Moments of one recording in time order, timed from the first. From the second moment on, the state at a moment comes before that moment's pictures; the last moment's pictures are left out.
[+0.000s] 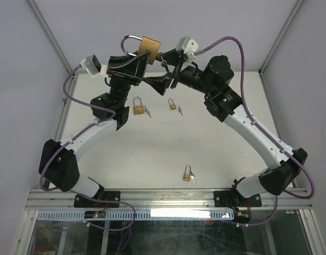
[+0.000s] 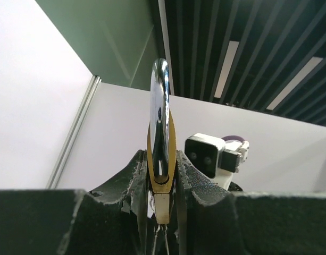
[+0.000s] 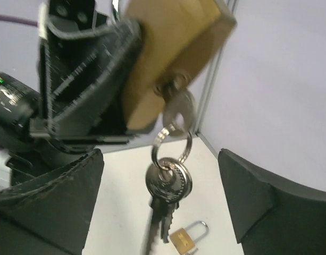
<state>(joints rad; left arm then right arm) -0.56 1.48 1.16 1.48 0.15 -0.96 0.71 1.45 1.60 0.12 -0.50 -0.04</state>
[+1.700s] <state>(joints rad) -0.57 1.48 1.15 1.50 0.25 -0.90 0.47 1.55 1.74 0.45 -0.89 0.89</state>
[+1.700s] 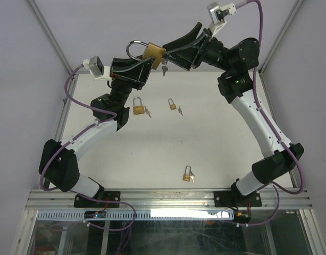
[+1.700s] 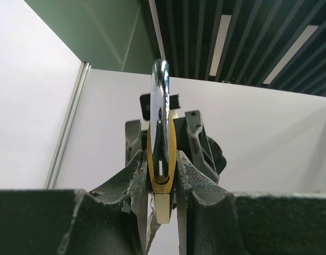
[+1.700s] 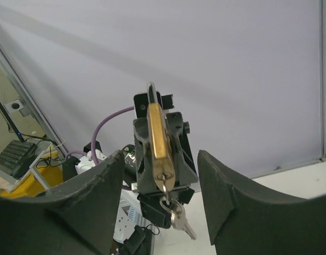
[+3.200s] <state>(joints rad) -0.59 1.48 1.15 1.53 0.08 -0.89 0.59 1.64 1.78 0.61 -0.64 0.90</state>
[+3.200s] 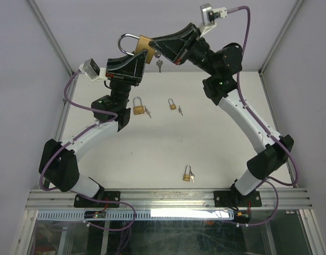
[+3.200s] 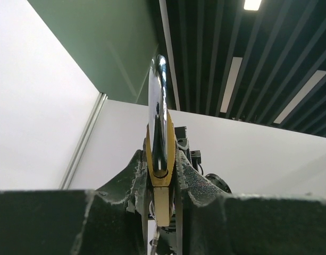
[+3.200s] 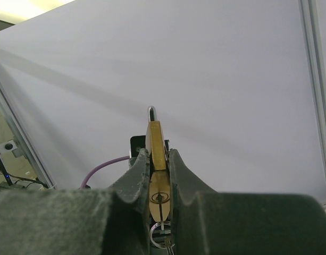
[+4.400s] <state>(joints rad) -0.61 1.49 1.15 1.53 0.13 -0.92 0.50 1.44 1.68 0.27 -0.78 0.76</state>
